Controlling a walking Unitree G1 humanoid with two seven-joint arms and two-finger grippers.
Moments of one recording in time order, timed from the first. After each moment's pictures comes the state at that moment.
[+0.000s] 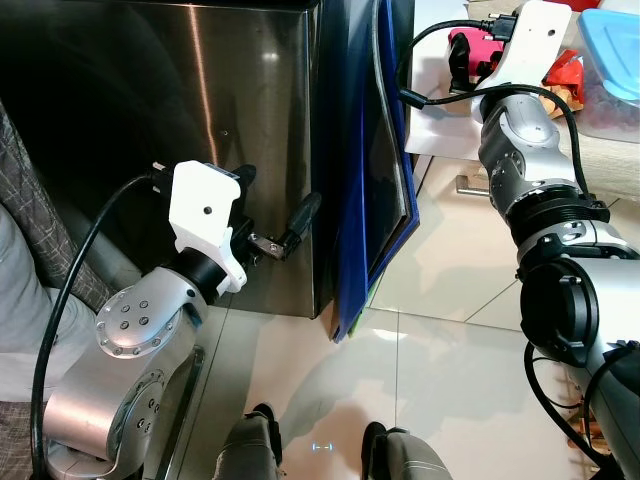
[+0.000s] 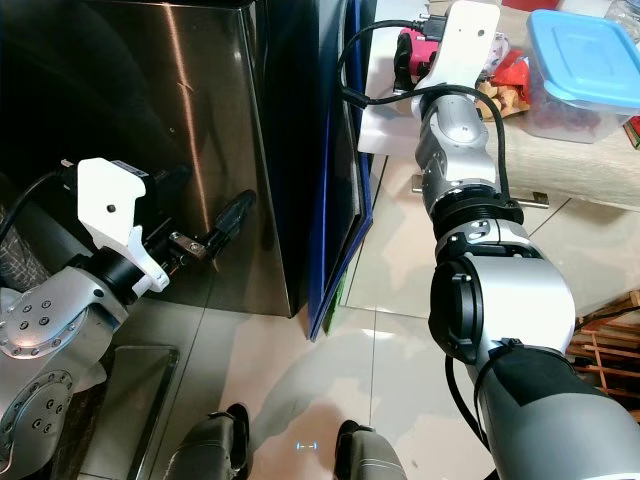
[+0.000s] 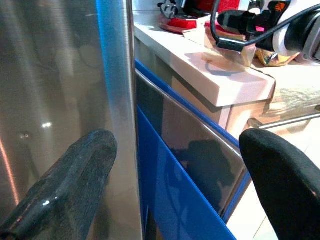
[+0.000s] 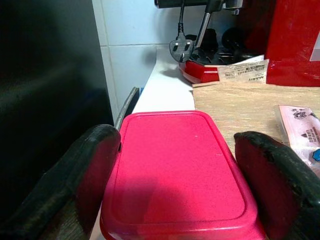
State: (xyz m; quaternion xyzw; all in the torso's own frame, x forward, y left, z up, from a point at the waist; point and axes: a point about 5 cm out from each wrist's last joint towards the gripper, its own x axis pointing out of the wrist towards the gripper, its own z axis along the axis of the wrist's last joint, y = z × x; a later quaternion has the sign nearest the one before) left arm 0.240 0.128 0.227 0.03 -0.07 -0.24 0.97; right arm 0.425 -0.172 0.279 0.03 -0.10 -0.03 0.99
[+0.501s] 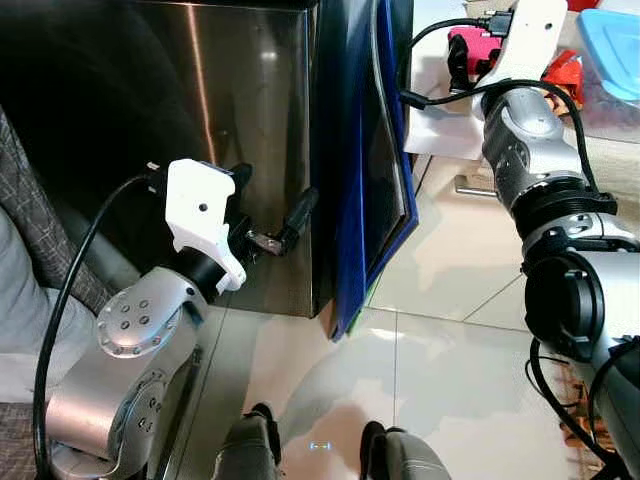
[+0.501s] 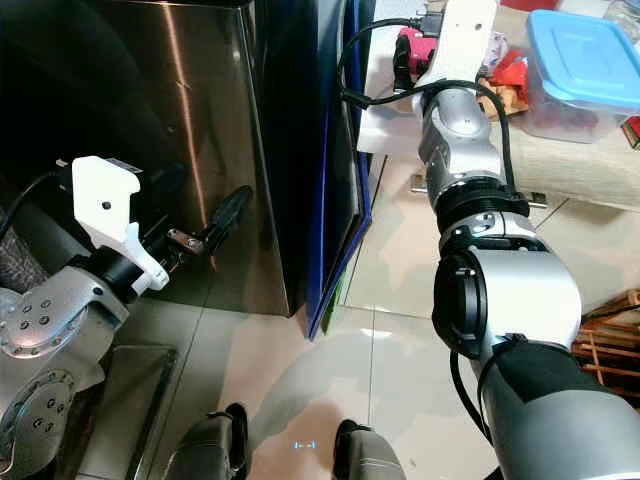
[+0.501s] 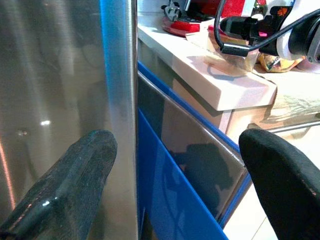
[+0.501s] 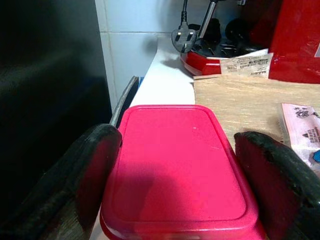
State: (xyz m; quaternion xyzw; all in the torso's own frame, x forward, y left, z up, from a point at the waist) left arm 0.241 0.126 0.227 0.01 -0.07 -0.24 0.97; right arm 0.427 -0.170 0.283 0.01 -0.07 -0.02 1.00
